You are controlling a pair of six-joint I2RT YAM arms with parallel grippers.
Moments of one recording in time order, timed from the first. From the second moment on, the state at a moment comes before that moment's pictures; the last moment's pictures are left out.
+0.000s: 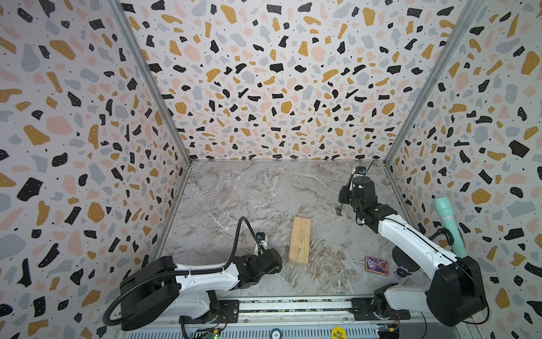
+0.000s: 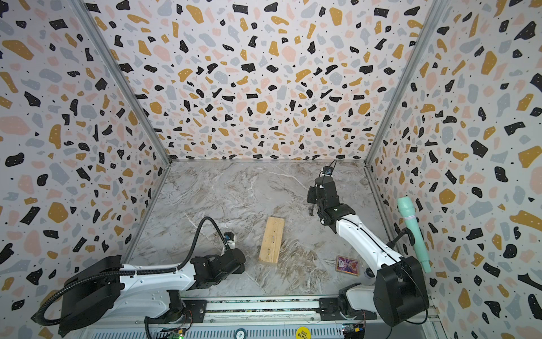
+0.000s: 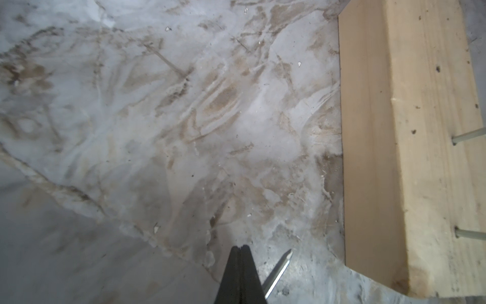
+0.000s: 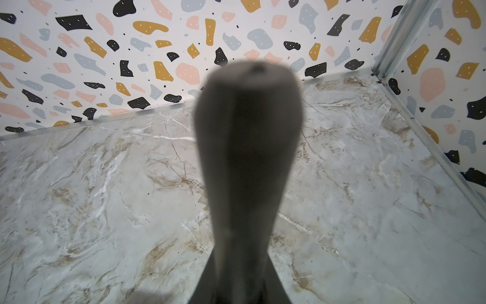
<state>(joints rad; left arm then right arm) -1.10 1.25 0.41 -0.17 -0.41 -0.98 0.38 1.30 0.93 -0.16 0.29 0.34</state>
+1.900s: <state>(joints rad) -0.81 1.53 0.71 -0.09 0.23 -0.45 1.08 1.49 0.69 0.50 0.98 0.34</state>
